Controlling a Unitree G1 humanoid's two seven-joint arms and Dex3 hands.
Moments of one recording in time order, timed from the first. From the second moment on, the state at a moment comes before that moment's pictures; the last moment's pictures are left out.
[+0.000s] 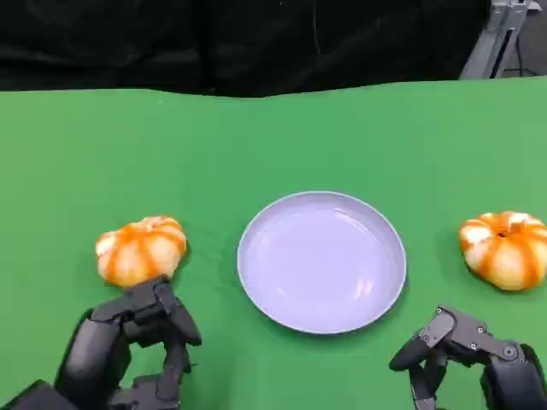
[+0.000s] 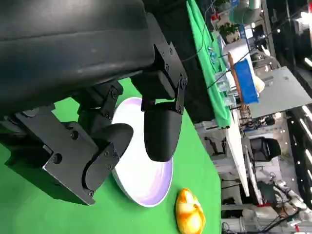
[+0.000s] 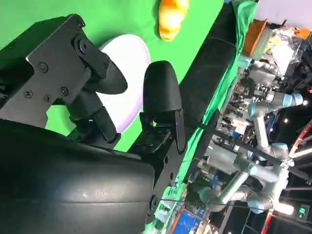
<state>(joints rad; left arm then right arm) 0.19 0.08 -0.02 0.04 -0.07 -0.47 -0.22 0.39 0.01 0.14 -0.14 -0.29 -0.55 -0.14</state>
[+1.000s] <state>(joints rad) 0.18 0.08 -0.02 0.04 -0.09 -0.46 -0.24 0.38 0.01 0.14 -0.14 -0.29 -0.55 -0.14</state>
